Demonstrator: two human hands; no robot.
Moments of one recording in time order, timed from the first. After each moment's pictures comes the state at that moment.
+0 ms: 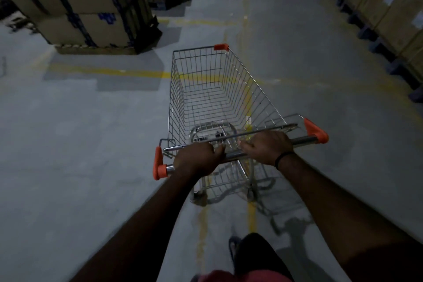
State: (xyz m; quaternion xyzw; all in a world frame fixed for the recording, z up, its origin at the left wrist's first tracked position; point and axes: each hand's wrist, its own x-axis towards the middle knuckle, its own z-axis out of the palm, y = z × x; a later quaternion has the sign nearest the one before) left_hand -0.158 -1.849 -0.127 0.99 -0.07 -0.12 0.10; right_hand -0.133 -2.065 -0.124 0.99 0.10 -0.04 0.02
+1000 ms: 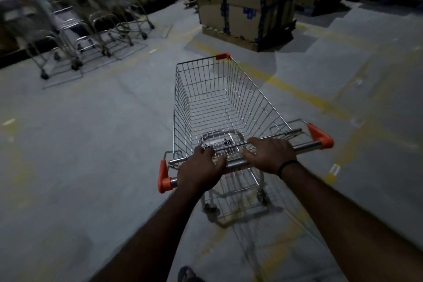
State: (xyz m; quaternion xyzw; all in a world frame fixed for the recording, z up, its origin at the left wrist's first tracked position) left_hand -0.199 -1.835 -0.122 0.92 0.35 -0.02 0.16; right_hand -0.036 -1.971 -0.114 0.90 0.43 -0.08 -0.03
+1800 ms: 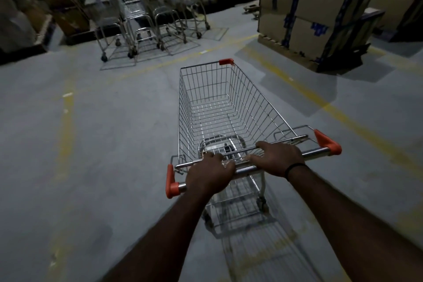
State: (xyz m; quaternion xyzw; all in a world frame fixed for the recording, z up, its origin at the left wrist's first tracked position) left_hand -0.204 -1.642 -0.123 0.86 0.46 -0.04 0.20; right_hand -0.016 -1.730 -0.108 0.86 0.49 -0.14 -0.02
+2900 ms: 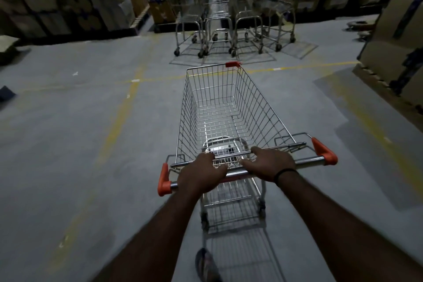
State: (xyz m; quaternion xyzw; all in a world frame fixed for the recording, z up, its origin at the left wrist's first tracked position) left_hand -0.083 -1.306 -0.109 0.71 0.65 0.04 0.27; right_hand 0.126 -1.307 -0.124 0.73 0.67 -0.14 0.02
